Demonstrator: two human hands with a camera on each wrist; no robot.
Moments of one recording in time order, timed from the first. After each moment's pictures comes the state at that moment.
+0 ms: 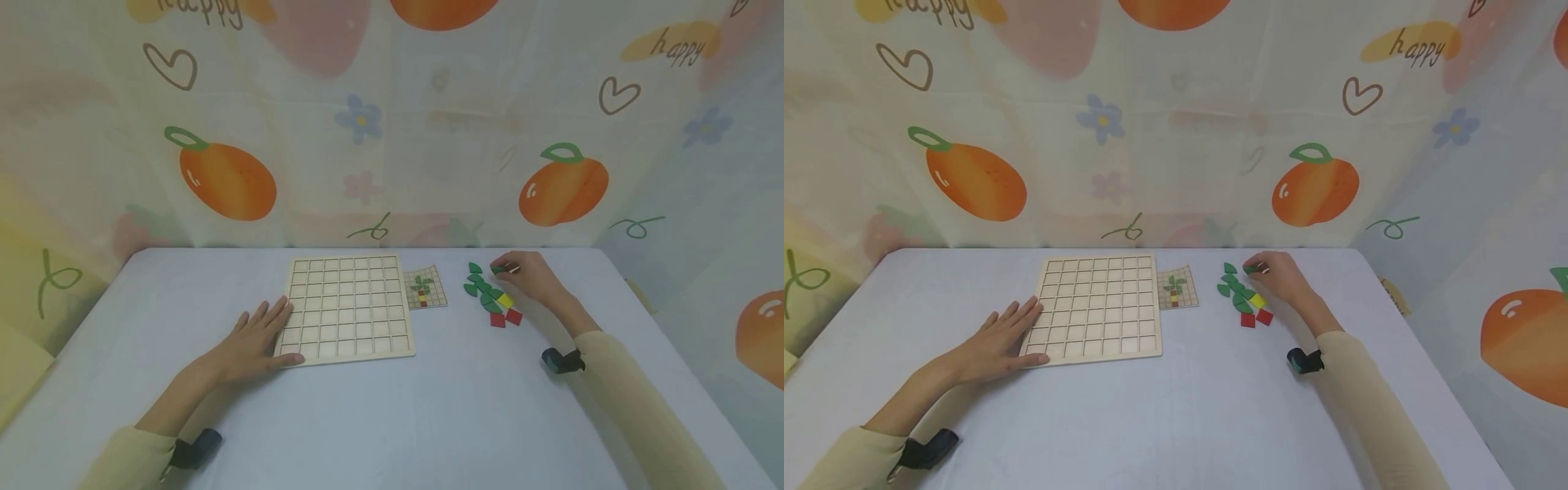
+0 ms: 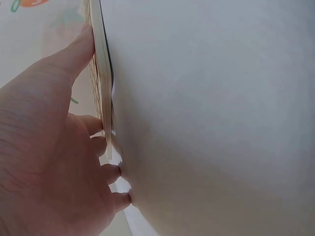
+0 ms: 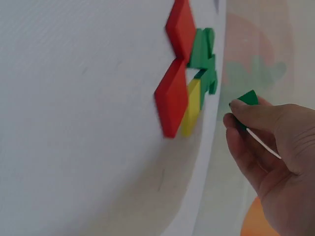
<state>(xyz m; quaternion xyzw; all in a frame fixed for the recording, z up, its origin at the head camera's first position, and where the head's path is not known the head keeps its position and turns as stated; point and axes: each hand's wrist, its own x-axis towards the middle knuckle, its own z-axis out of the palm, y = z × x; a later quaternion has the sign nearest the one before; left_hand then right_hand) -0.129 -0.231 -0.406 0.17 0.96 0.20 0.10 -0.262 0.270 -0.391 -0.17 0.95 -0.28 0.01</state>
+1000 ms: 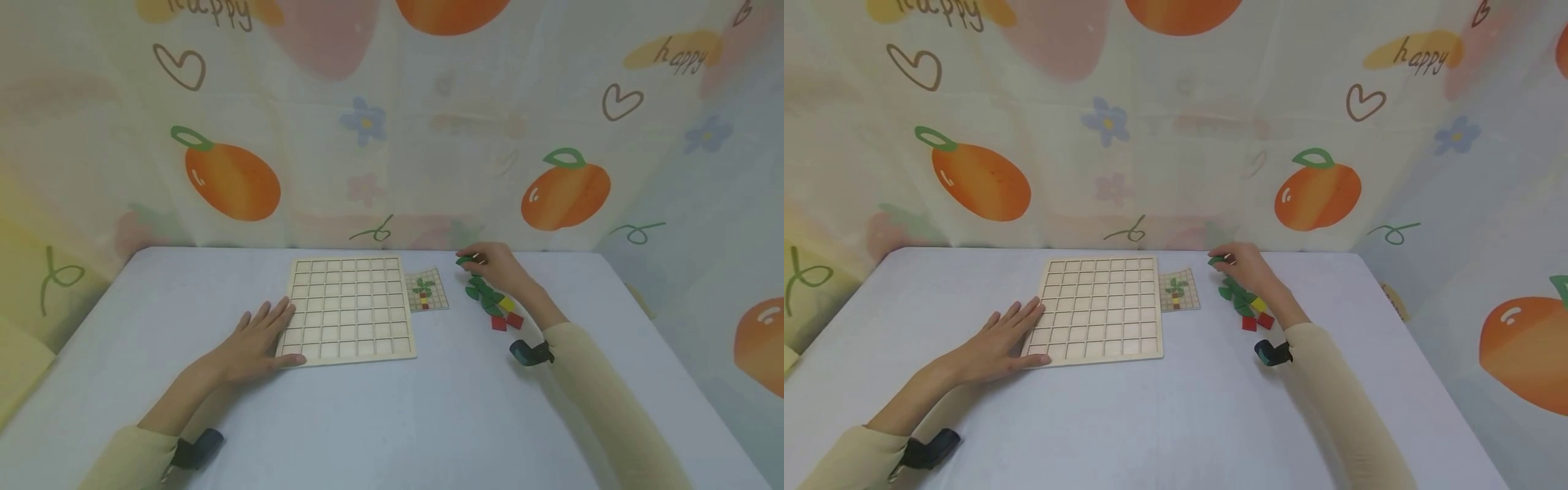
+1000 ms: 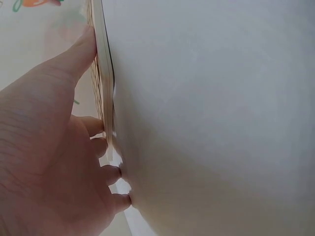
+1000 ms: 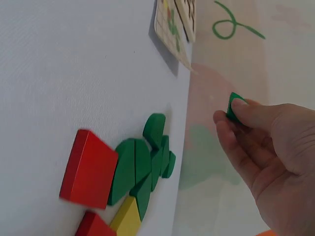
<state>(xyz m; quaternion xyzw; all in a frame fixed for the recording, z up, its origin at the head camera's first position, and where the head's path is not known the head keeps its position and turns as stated) -0.129 -0.232 -0.407 0.17 0.96 0.21 0.10 -0.276 0.210 -0.375 -0.20 0.93 -0.30 0.03</state>
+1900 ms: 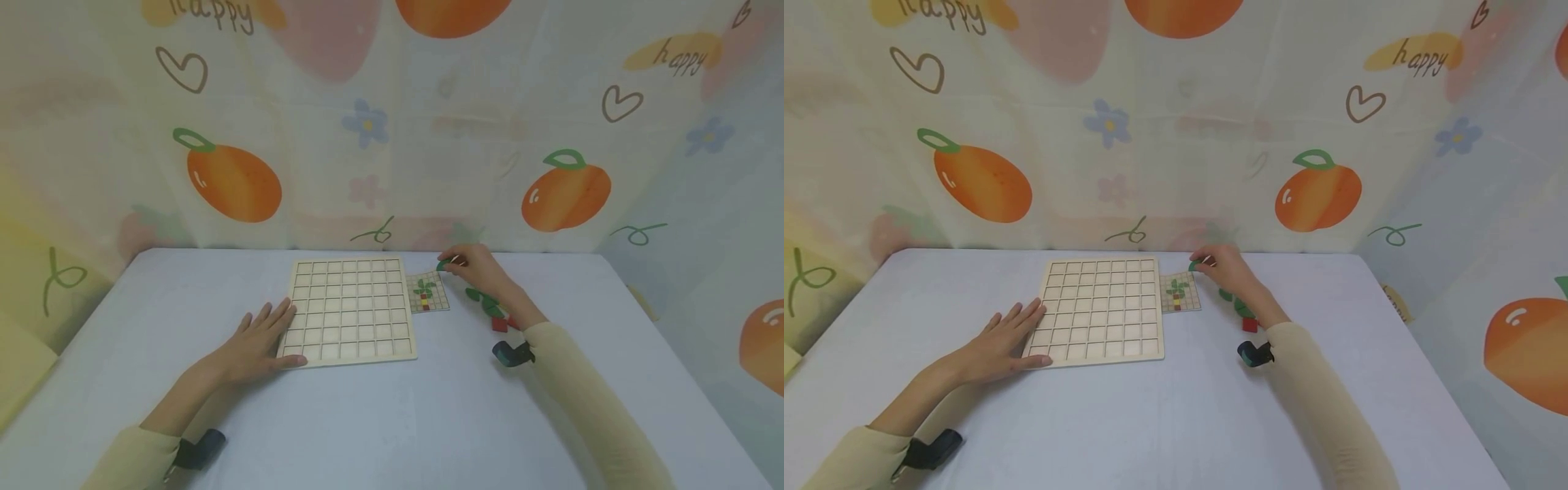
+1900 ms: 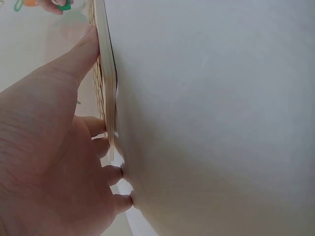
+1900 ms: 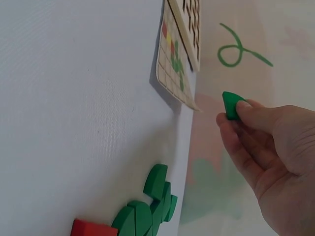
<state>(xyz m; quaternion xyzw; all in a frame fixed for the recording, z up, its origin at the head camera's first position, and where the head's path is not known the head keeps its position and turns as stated) -0.129 -0.232 -0.407 0.17 0.95 0.22 0.10 -0.273 0.176 -0.376 -0.23 0.91 -0.33 0.02</state>
